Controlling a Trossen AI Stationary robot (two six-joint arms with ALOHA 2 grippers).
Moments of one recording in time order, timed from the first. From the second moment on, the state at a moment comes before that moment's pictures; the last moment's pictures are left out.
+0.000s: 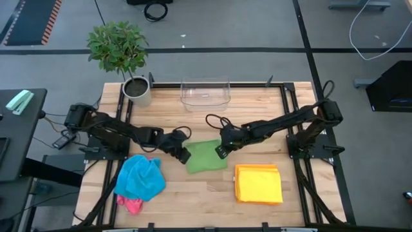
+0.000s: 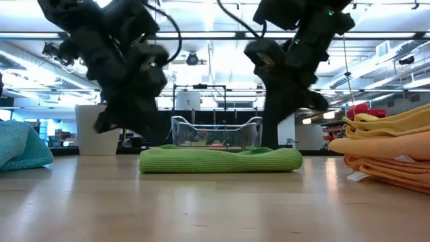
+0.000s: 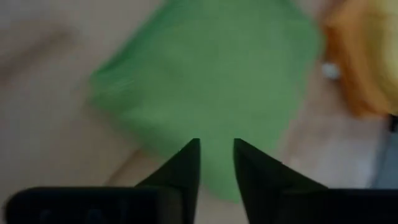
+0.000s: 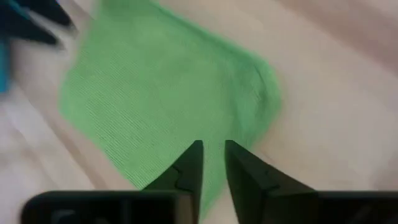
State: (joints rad) left arm -0.11 1.50 0.65 0.03 0.02 -0.98; right arm 0.09 1.63 0.99 -0.38 0.10 1.00
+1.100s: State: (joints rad) left arm -0.15 1.67 0.65 0.05 -0.20 -1.21; right arm 0.10 1.80 0.84 0.03 0.11 1.11
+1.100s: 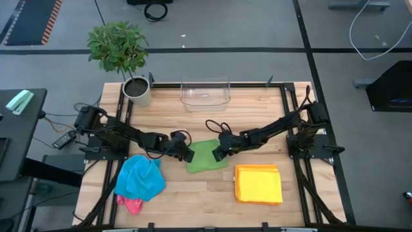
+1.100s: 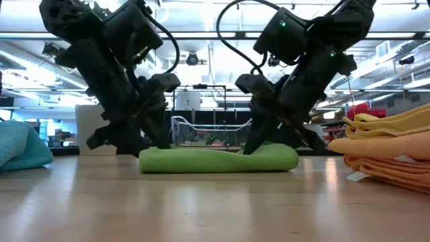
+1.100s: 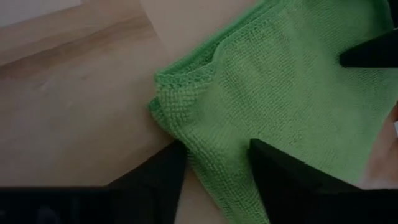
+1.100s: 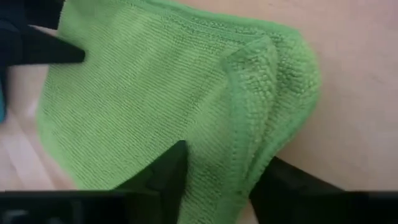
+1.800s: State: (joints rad) left arm -0.18 1.62 0.73 0.19 -0.24 -1.13; right arm 0.15 1.63 1.02 -0.32 0.13 1.16
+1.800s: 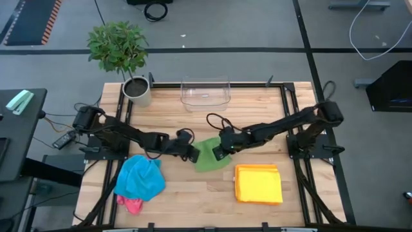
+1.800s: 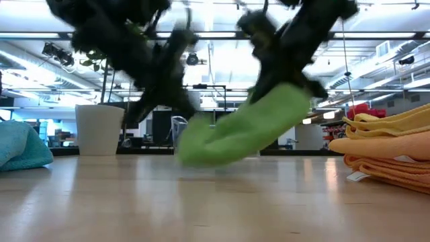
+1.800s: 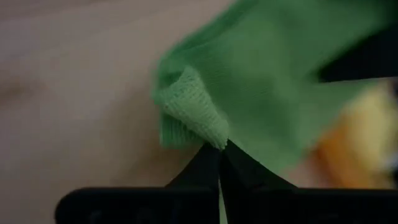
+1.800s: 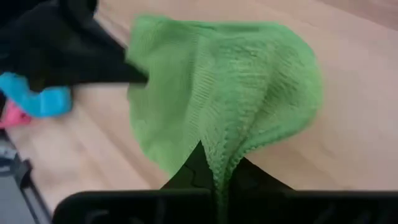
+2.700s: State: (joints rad) left arm -0.27 2.21 1.68 0.01 0.09 -0.96; right arm 0.91 1.39 1.00 -1.01 0.28 2.15
